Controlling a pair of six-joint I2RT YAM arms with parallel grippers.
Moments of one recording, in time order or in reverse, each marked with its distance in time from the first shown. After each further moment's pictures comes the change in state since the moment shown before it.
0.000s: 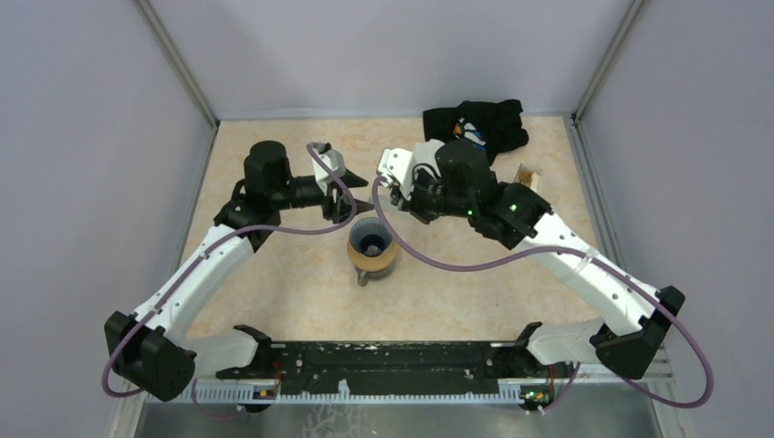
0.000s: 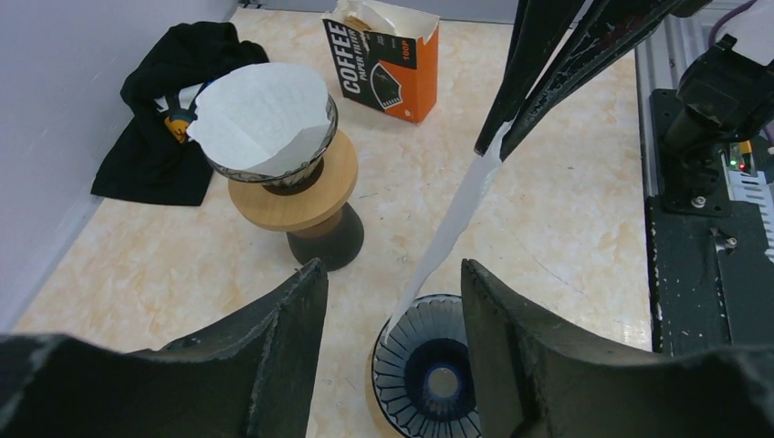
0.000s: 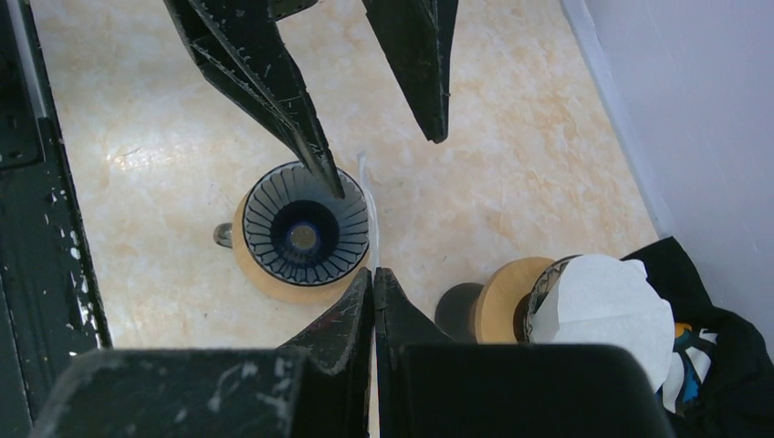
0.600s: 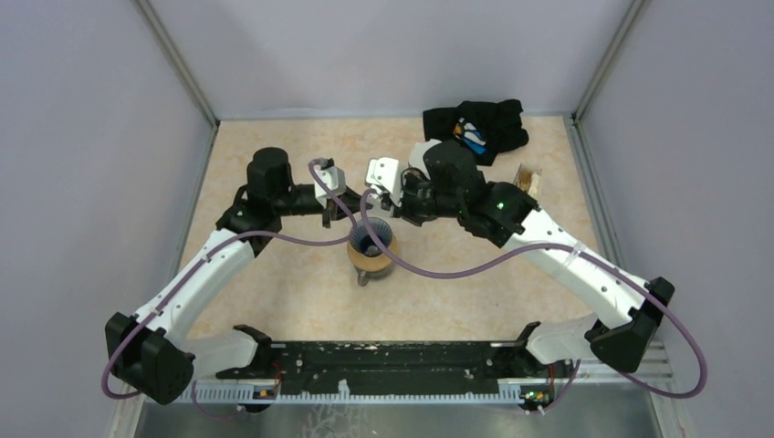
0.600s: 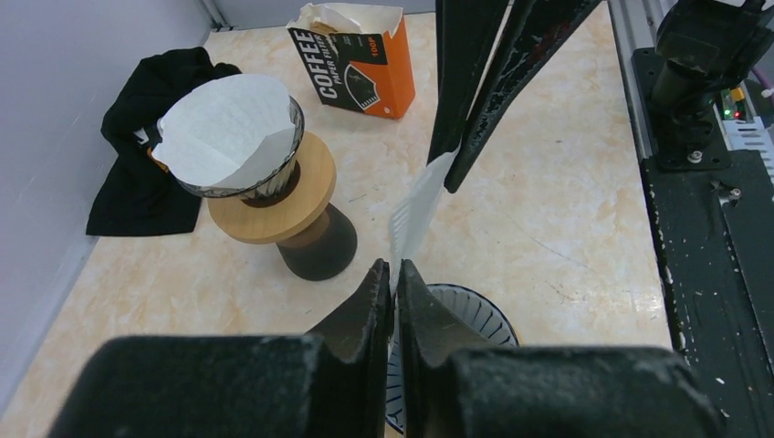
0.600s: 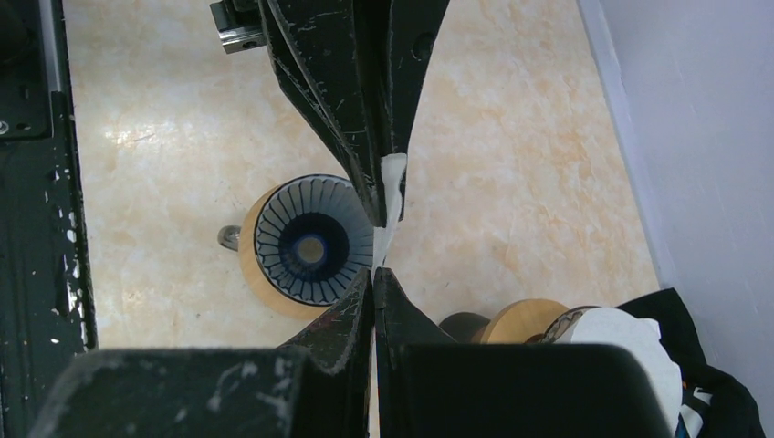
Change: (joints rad) left arm -0.005 -0.007 -0.047 0.003 0.093 0.140; right arm 0.024 0.039 0.000 0.023 -0.061 -0.099
